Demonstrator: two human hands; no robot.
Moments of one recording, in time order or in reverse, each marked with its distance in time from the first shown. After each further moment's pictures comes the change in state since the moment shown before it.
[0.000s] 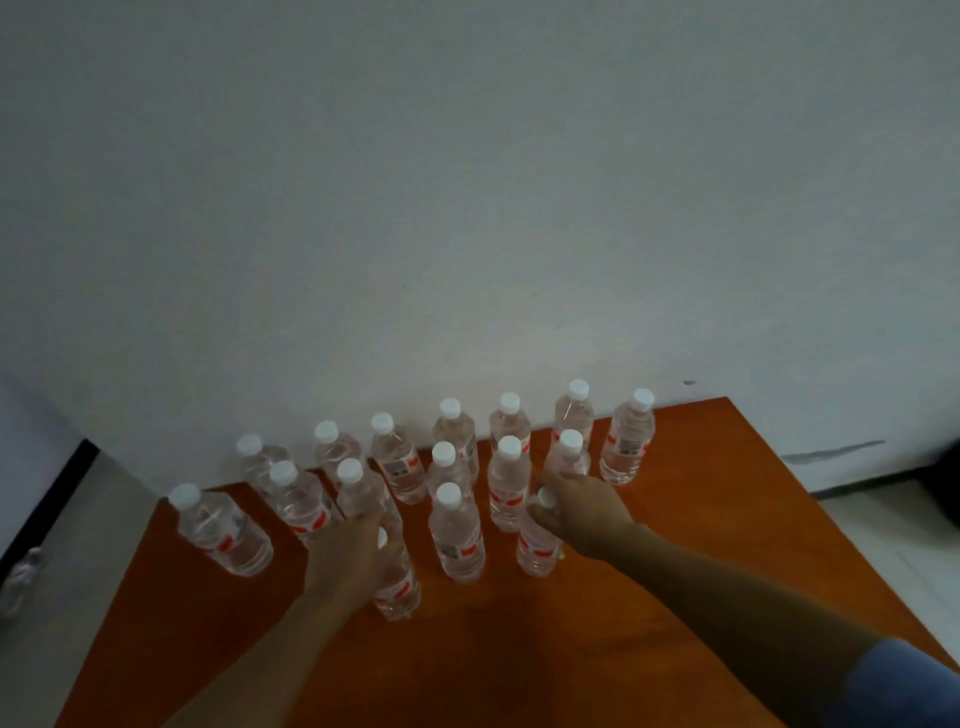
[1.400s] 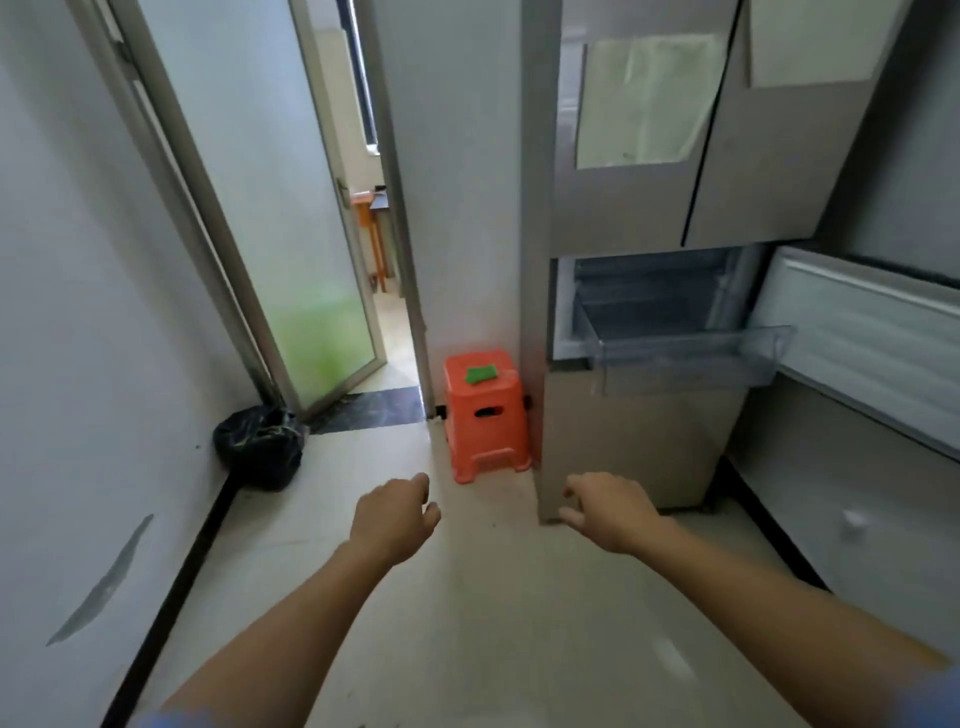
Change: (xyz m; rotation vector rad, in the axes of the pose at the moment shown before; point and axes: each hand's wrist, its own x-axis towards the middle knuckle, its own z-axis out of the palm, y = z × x) left_hand -0.488 0.850 0.131 0.053 -0.281 1.590; right_hand -0.918 0.371 -0.126 0.001 0.334 1.528
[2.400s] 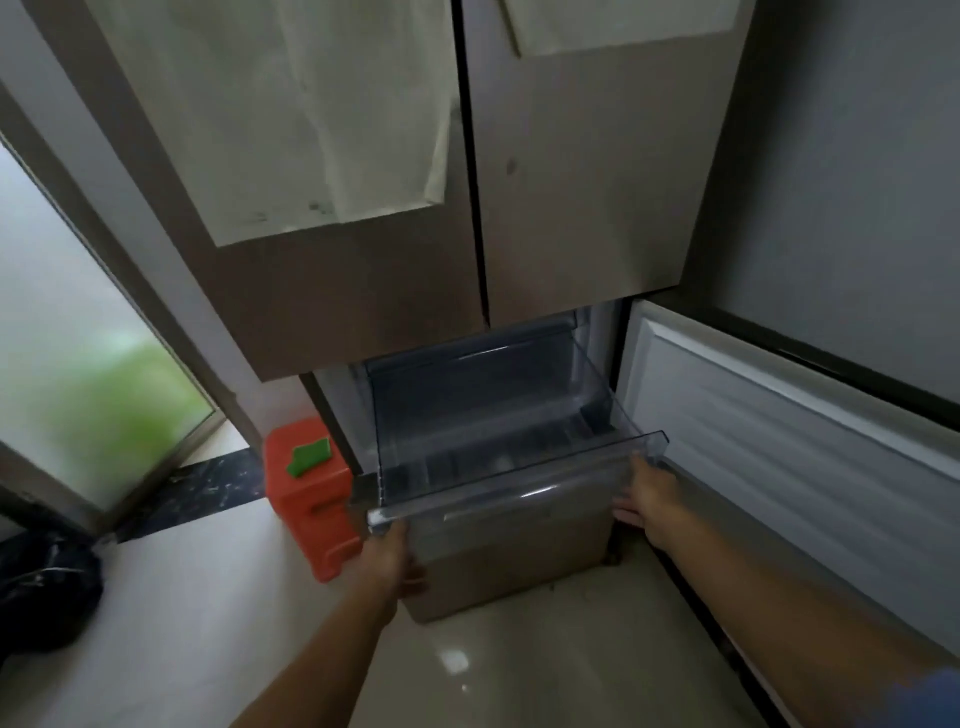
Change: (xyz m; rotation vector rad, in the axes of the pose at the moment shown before) left_hand 0.442 0.360 0.099 -1.299 -0.336 -0.710; right_hand 0.302 0.515 -0.071 1.565 0.301 0.995
